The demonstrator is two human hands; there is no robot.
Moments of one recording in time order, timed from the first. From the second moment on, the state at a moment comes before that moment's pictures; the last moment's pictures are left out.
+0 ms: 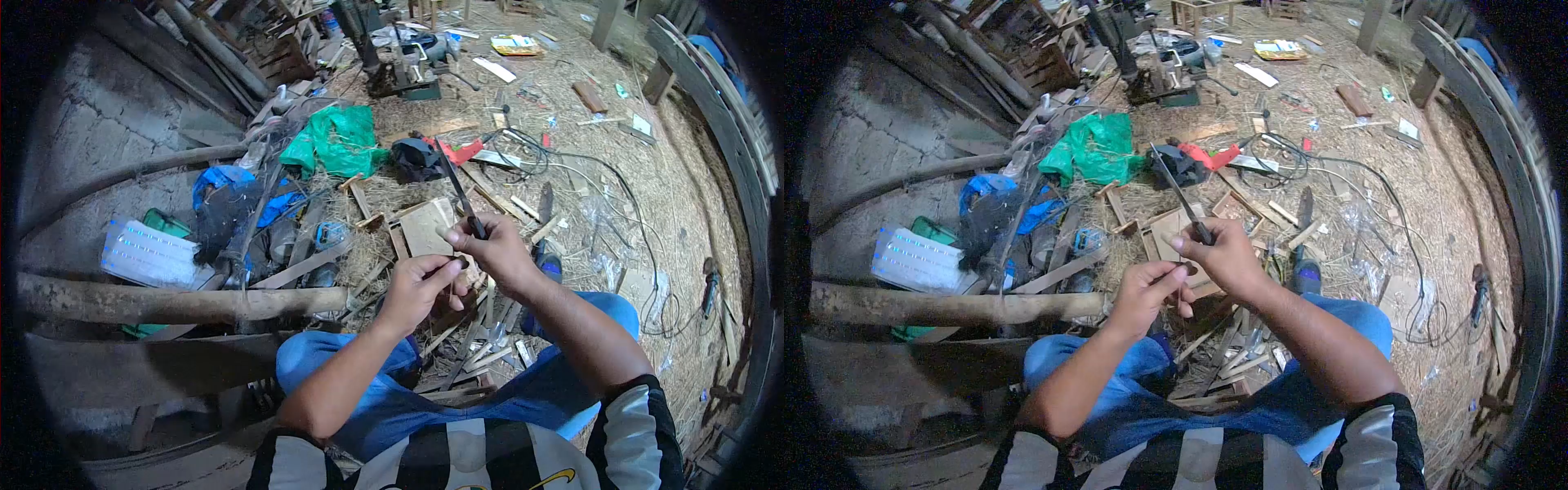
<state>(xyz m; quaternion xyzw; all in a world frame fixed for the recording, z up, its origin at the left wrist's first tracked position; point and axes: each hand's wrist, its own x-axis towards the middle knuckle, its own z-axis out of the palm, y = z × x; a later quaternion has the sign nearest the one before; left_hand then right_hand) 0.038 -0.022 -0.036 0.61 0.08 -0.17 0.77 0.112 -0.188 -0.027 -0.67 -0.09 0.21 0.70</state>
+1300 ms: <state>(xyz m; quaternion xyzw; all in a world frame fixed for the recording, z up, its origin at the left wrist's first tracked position) 0.222 0.238 -0.381 0.84 0.38 0.01 0.38 0.291 0.093 -0.294 -0.71 -0.08 0.21 0.67</state>
